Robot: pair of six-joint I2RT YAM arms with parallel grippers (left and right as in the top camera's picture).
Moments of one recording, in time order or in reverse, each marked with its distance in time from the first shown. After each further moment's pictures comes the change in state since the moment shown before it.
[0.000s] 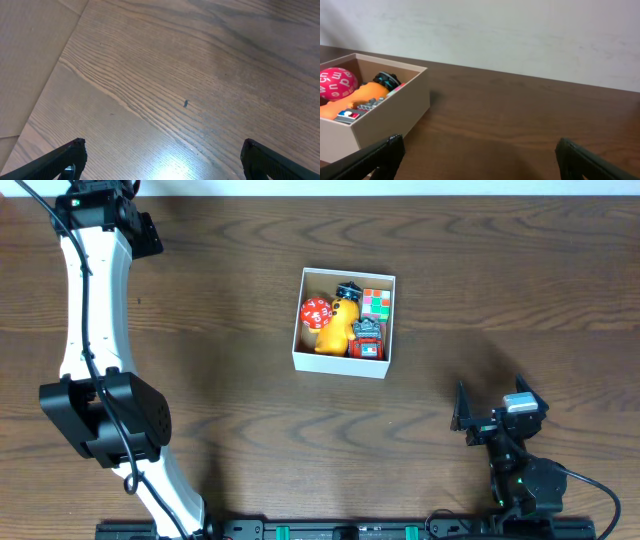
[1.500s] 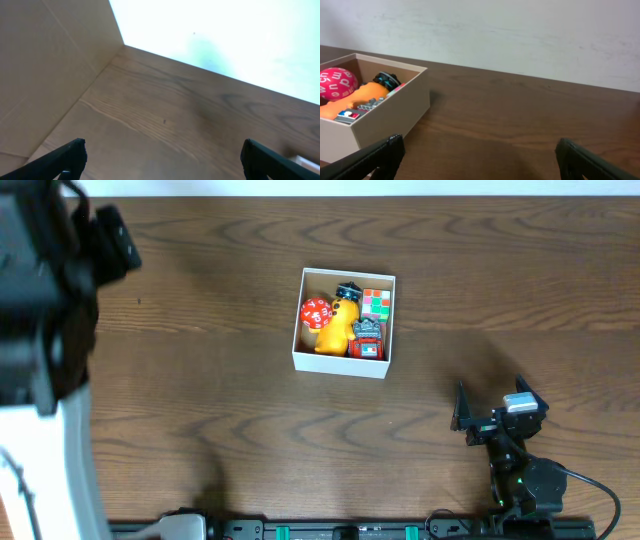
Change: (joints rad) left arm -0.114 -0.646 0.000 -0.158 0.072 0.000; right arm 0.000 0.000 0.000 0.000 0.000 0.000
